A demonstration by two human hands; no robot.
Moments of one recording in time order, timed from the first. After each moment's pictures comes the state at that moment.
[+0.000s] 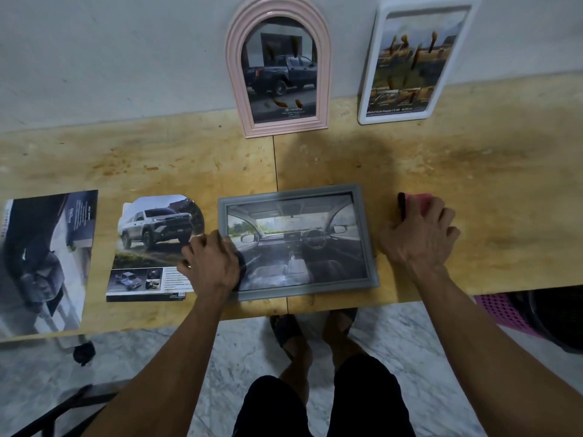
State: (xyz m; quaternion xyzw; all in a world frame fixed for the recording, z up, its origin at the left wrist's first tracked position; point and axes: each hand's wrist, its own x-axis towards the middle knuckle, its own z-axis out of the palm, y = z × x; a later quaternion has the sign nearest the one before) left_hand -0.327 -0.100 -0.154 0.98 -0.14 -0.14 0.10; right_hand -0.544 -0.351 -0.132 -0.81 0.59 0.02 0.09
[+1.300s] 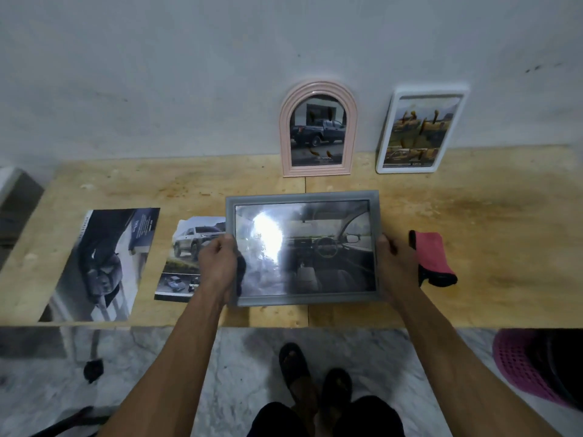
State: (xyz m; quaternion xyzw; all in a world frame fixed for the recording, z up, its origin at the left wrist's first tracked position) left_hand -0.302 -0.071 -0.072 0.80 0.09 -0.24 0.55; right_hand -0.511 -0.286 -0.084 -0.63 0.54 -0.20 0.52
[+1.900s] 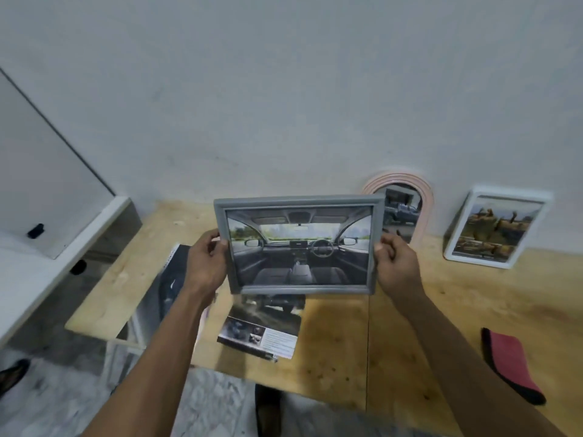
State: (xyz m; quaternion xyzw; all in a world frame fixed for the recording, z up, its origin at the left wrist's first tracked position) left_hand -0.170 0.023 0.020 0.81 -0.02 -0.09 0.57; right_hand -0.353 -0.260 0.000 -0.76 0.32 -0.24 0.51
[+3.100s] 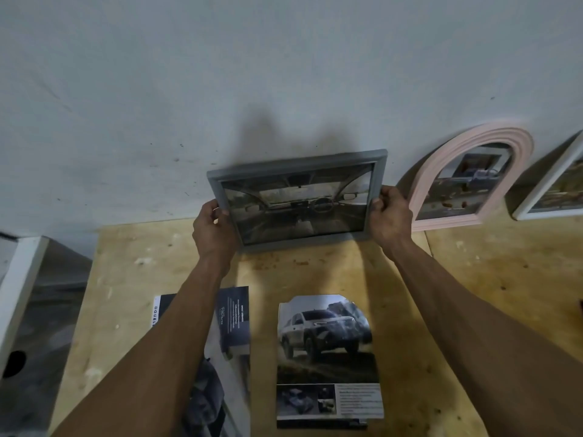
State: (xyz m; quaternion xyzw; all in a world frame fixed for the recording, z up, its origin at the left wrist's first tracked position) left_hand 0.084 -0.052 -0.086 0.86 -0.05 -0.12 0.49; right_hand -0.112 -0.264 -0.083 -0.69 0.54 -0.21 0.44
